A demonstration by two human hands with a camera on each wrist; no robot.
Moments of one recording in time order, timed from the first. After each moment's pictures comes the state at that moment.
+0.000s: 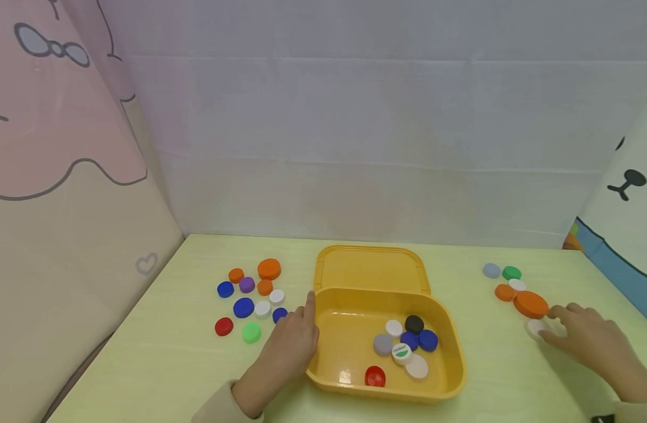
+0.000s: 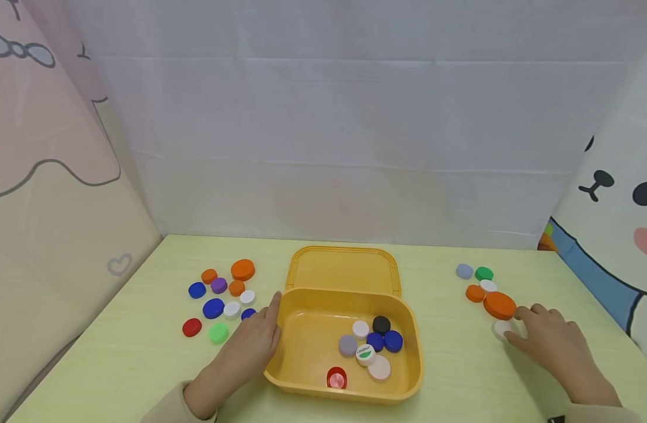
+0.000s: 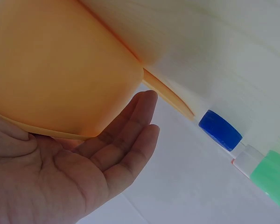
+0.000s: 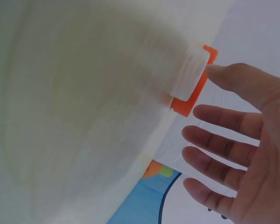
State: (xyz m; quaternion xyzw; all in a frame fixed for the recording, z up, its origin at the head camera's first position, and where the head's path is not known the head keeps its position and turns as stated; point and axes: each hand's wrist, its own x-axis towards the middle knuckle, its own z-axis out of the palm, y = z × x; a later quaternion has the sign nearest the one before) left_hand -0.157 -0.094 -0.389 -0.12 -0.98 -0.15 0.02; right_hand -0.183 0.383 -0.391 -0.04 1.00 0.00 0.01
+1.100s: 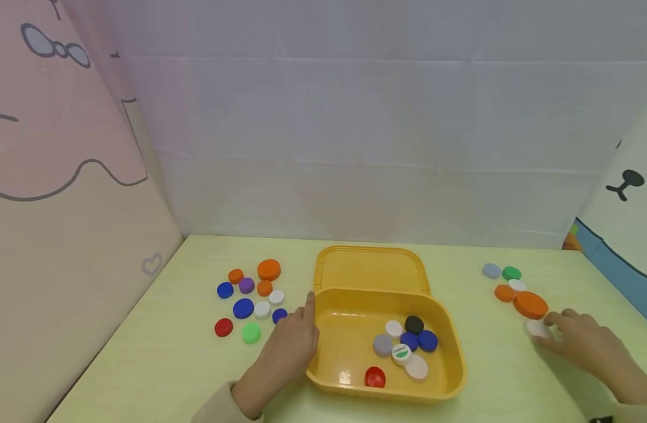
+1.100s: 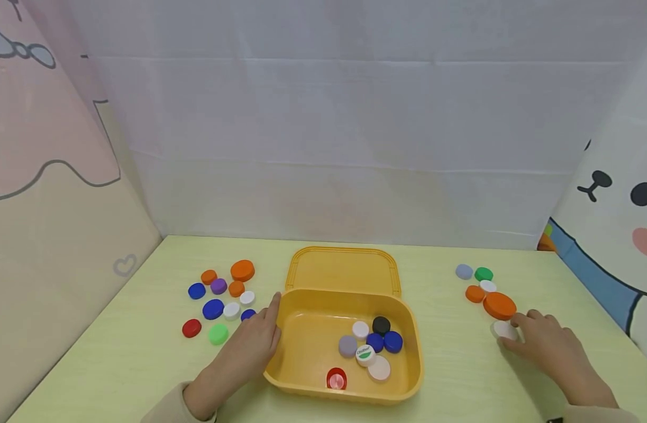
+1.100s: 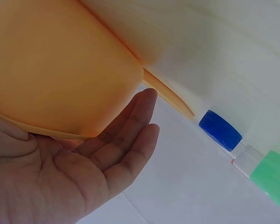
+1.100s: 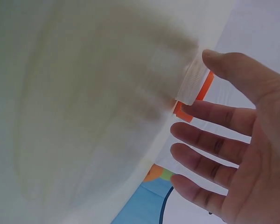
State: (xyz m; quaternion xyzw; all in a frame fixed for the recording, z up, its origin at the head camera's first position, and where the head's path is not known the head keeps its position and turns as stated) left_hand -0.157 -0.094 -0.390 -0.12 -0.98 -0.15 0.01; right_hand -0.184 0.385 -0.400 -0.04 1.00 -0.01 0.07
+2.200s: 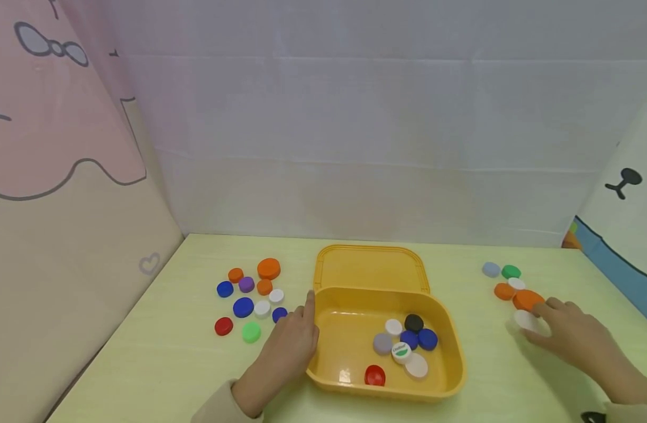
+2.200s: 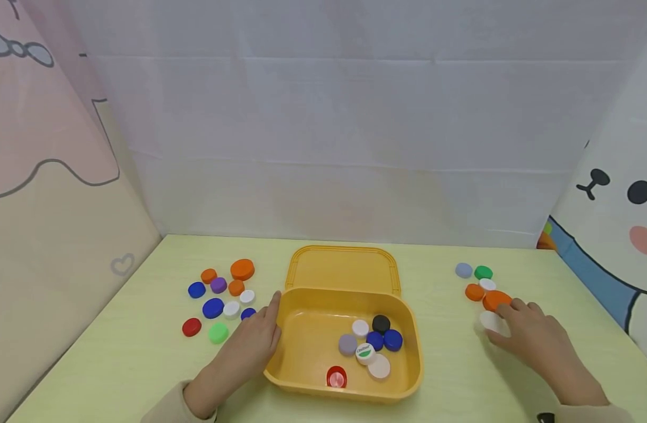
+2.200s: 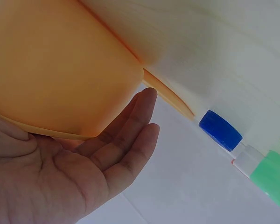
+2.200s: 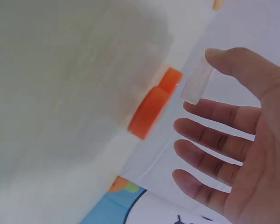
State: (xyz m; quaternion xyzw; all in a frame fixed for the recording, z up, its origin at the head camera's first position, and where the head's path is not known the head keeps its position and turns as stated) left_hand -0.158 -0.094 -0.392 -0.12 -0.98 -0.15 0.01; right_hand -0.174 0.353 -0.381 -0.09 1.00 0.00 -0.03
